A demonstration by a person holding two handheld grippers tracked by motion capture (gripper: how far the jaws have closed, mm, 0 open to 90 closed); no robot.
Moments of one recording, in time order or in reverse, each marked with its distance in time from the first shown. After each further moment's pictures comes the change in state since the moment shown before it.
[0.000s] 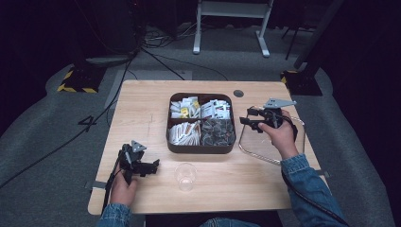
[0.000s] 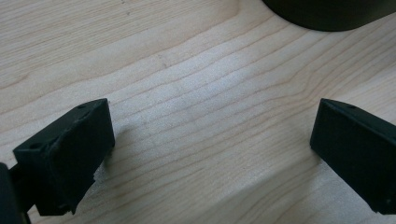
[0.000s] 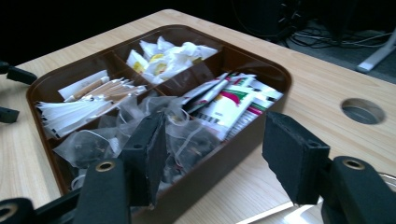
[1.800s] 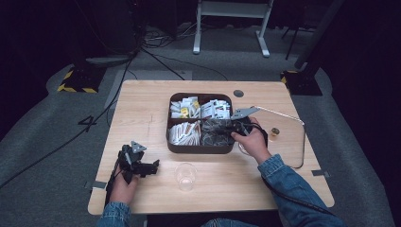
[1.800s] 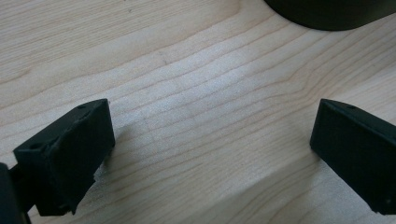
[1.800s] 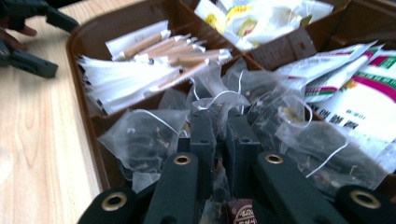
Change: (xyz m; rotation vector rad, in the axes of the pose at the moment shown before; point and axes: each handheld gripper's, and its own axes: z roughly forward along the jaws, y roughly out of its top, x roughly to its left) left arm -0.002 -0.001 -0.001 -0.003 0.004 -0.010; right arm 0.051 -0.009 0.074 0.150 0.178 -0.097
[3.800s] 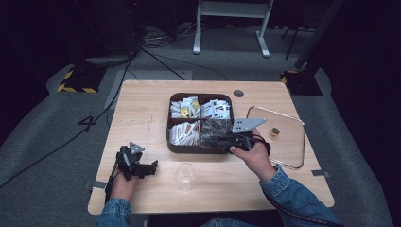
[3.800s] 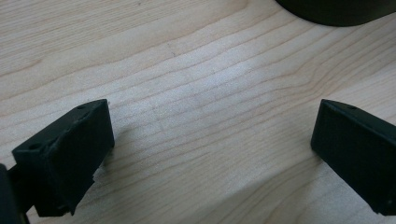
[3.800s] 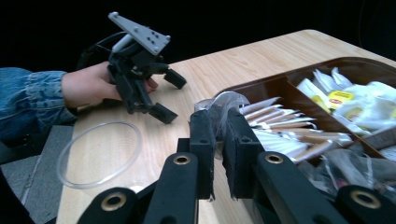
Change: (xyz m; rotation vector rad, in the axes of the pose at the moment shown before) left arm 0.002 -0.004 -0.004 0.004 0.013 -0.018; right arm 0.085 0.026 -0.039 -0.183 0.176 -0.090
